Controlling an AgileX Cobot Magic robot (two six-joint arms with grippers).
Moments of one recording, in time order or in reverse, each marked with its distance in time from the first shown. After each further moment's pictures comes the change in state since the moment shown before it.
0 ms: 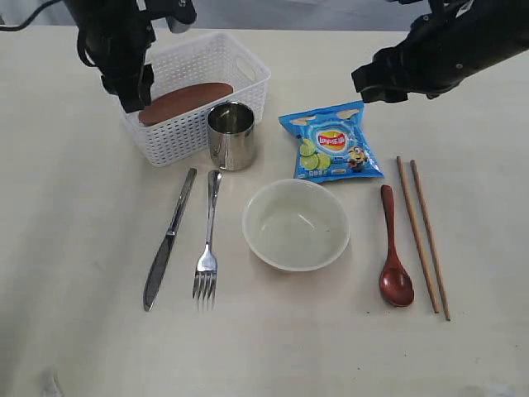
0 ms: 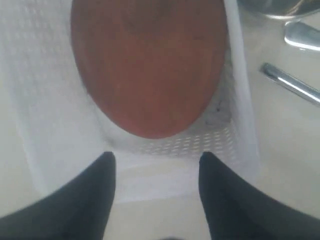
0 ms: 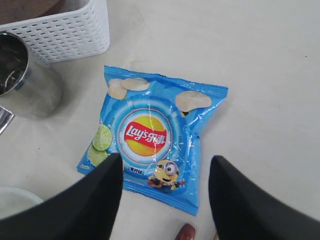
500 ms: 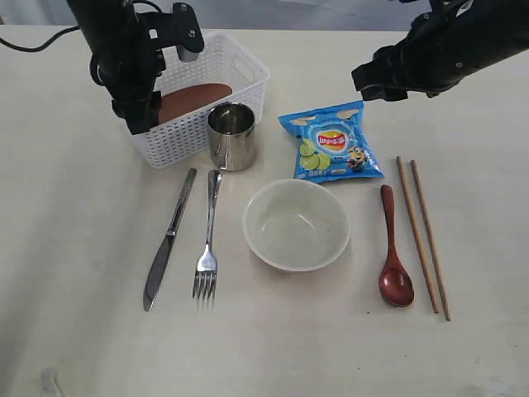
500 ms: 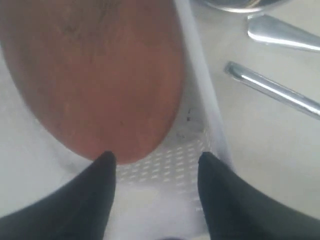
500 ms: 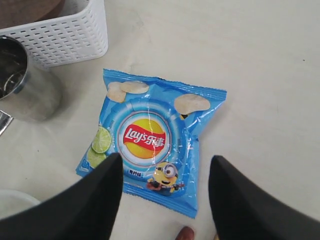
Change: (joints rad) left arm 0.000 0.071 0.000 -0.077 0.035 0.095; right arm 0.000 0.000 0.002 0.002 -0.010 -0.003
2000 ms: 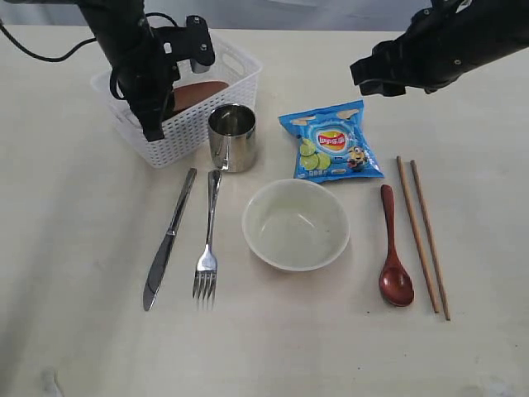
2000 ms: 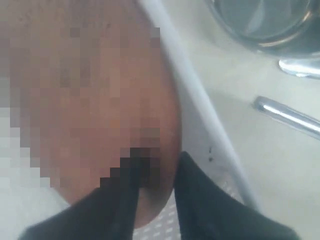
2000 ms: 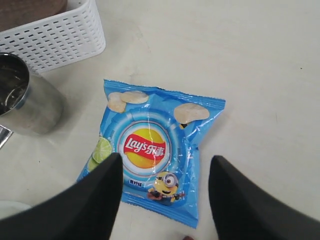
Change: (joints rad) left arm 0.002 0.070 0.000 -0.022 -0.133 0.049; right arm 0.000 0.000 0.000 0.020 -0.026 -0.008
